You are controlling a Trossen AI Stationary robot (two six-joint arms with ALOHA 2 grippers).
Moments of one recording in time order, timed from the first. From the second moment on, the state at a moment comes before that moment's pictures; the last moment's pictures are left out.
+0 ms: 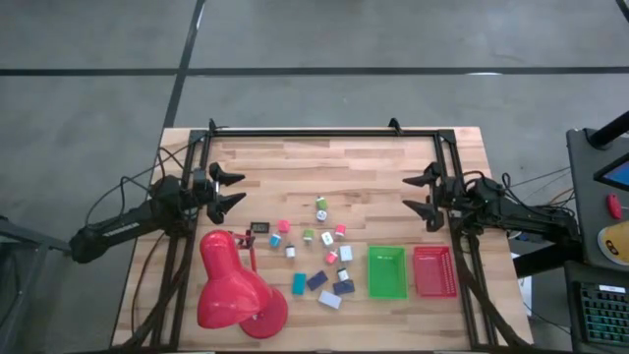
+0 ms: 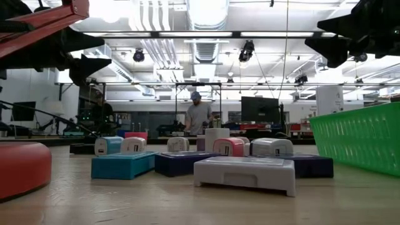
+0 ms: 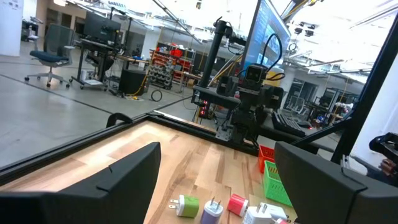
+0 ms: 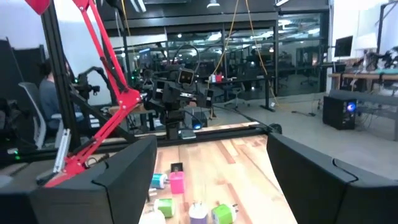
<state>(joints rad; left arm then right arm) 0.39 0.02 0.01 0.13 0.19 -0.28 -0.19 0.06 0.07 0.15 -0.08 0.13</state>
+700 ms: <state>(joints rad) 0.39 0.02 0.01 0.13 0.19 -0.28 -0.19 0.13 0.01 0.24 -0.02 0.20</state>
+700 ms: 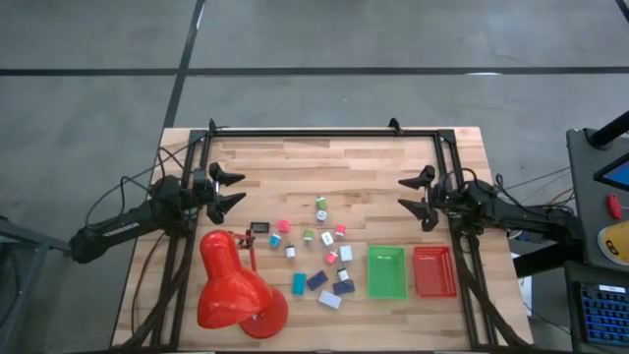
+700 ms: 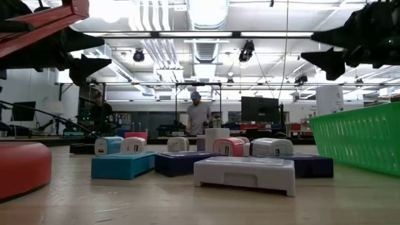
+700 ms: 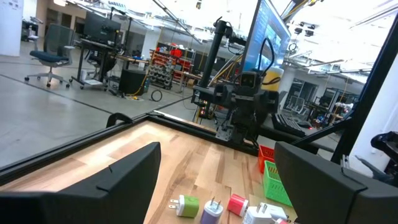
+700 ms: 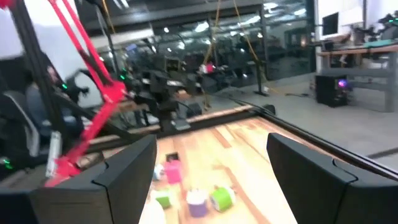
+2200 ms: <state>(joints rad) 0.39 0.02 0.01 0.13 0.19 -0.28 -0.19 0.70 0.01 0.56 -0.03 0.30</state>
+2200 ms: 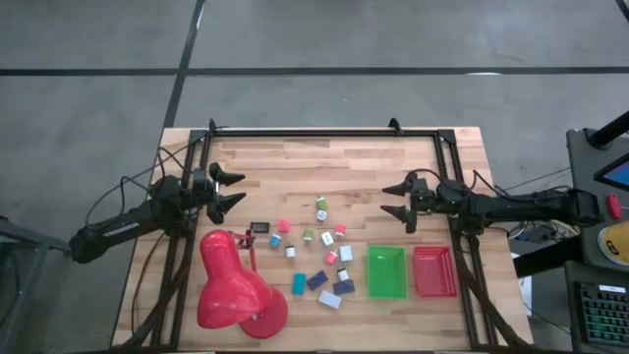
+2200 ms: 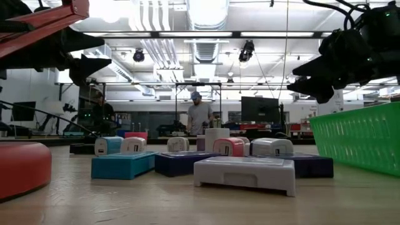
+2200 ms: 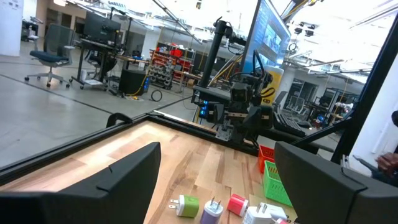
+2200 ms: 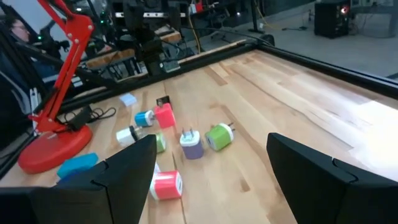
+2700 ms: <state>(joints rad) 0.39 0.02 0.01 0.13 0.19 -0.28 -0.17 1.05 0.05 0.87 -0.02 0.18</state>
